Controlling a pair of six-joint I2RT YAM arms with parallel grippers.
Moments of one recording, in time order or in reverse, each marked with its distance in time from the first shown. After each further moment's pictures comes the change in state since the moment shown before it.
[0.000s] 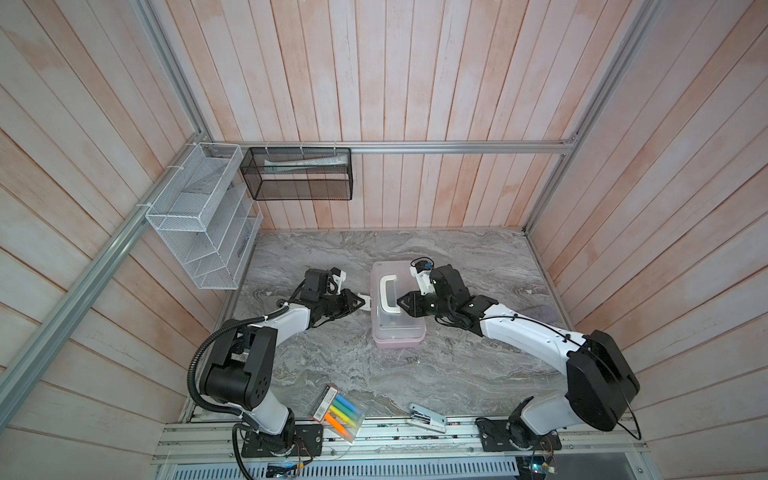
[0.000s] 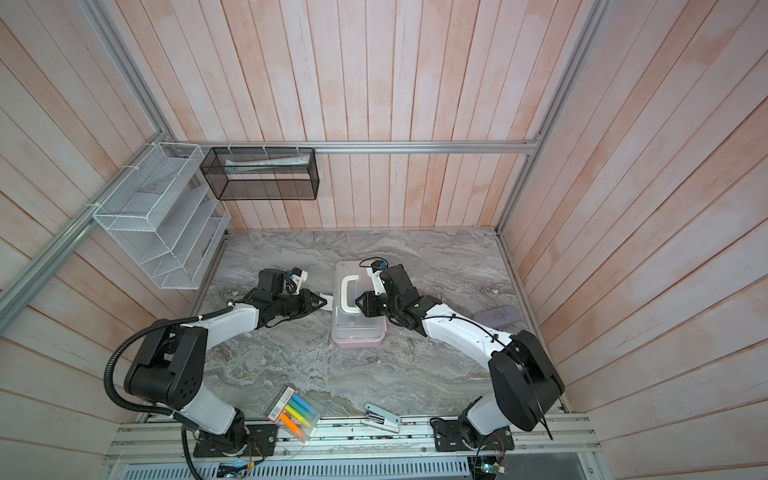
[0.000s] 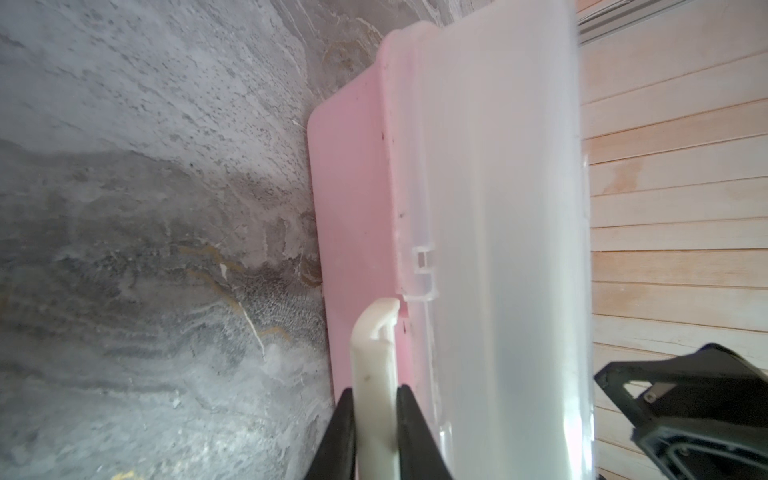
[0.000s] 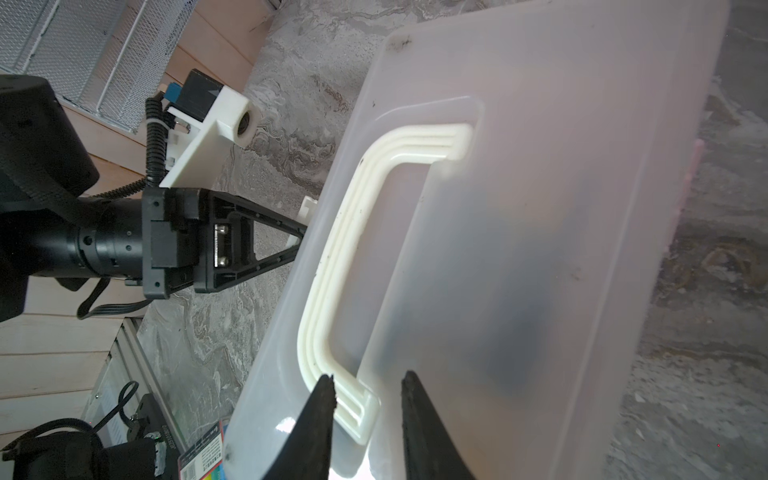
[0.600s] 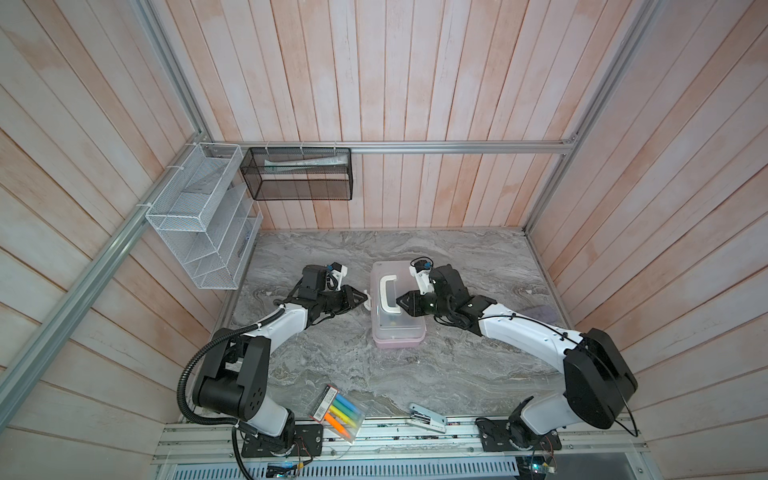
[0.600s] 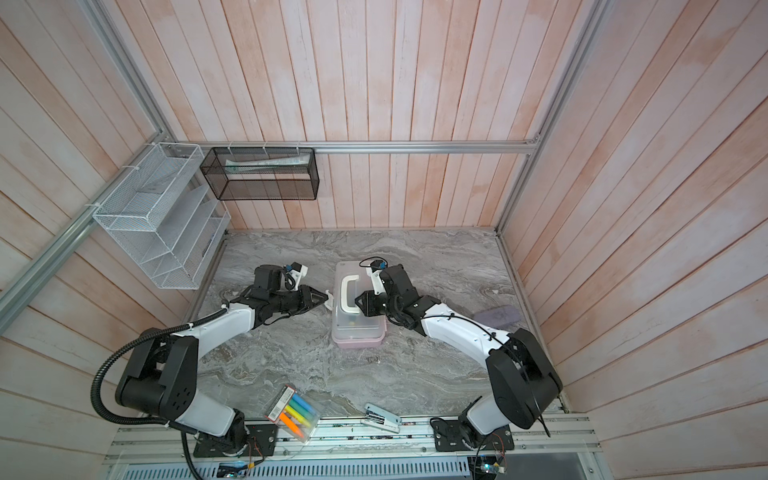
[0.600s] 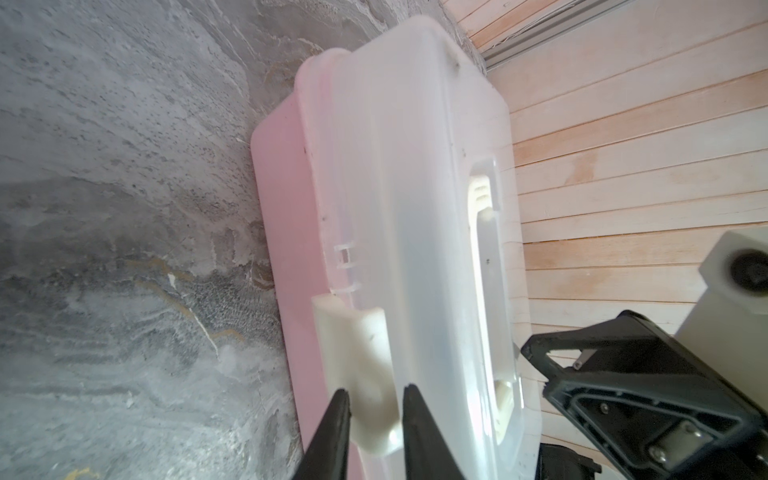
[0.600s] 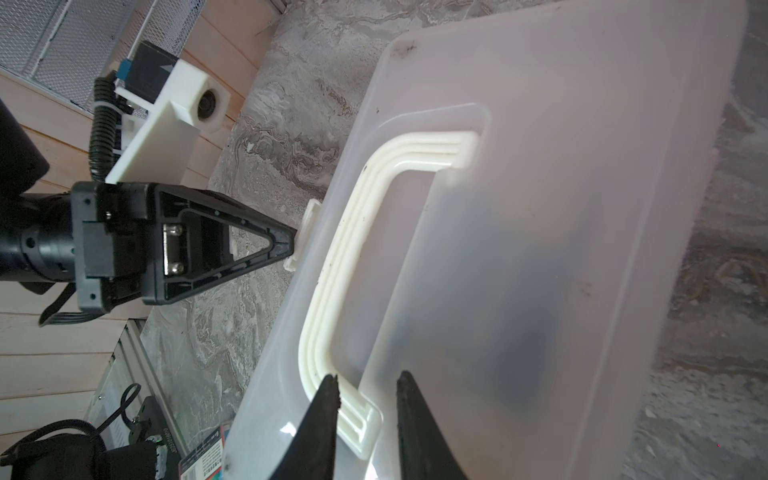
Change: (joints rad) left arm -0.011 -0.064 0.018 -0.025 0.036 0.001; right arm -0.002 0.013 -0.003 0.030 -0.008 0.000
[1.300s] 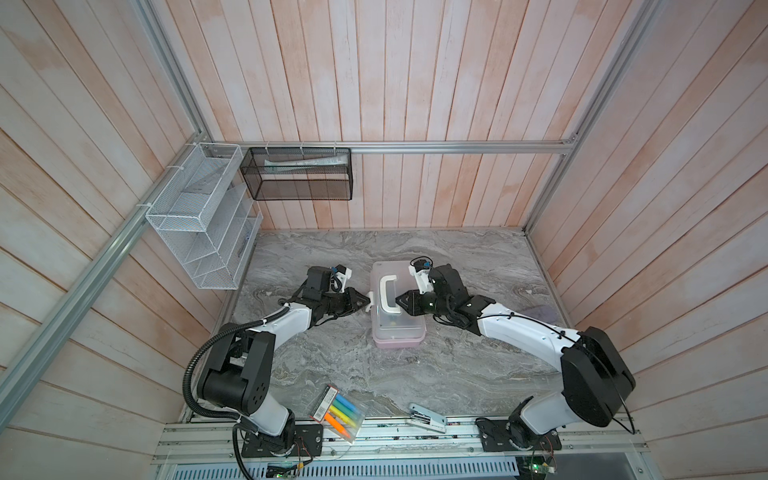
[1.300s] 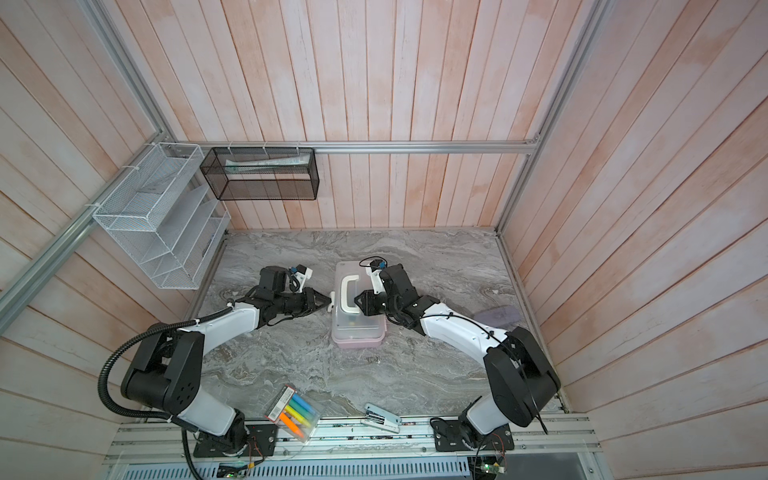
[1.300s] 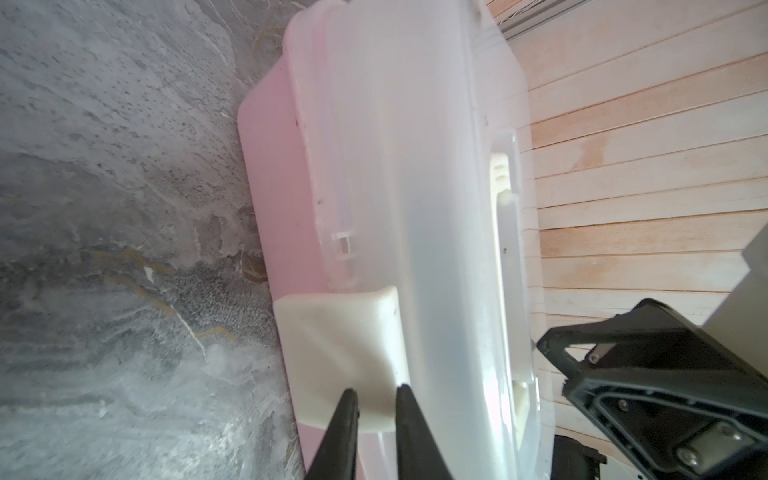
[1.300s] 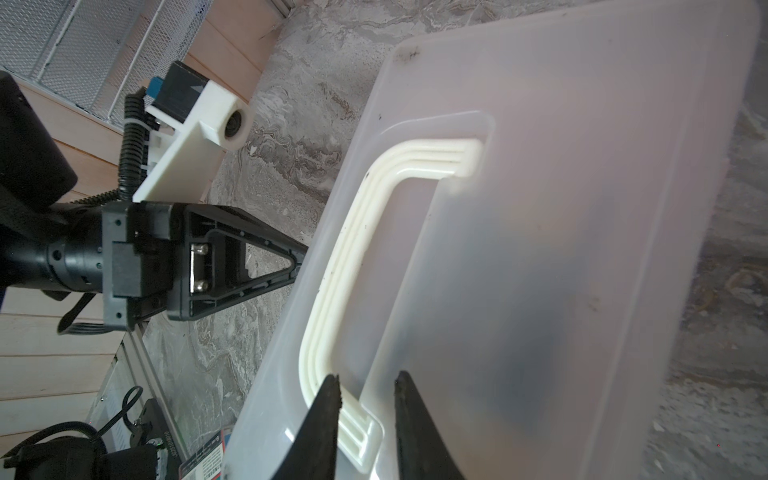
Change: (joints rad) left arm -0.023 0.043 0.008 0.009 0.007 0.007; right arm -0.006 0.013 0.000 0.021 -0.007 0.000
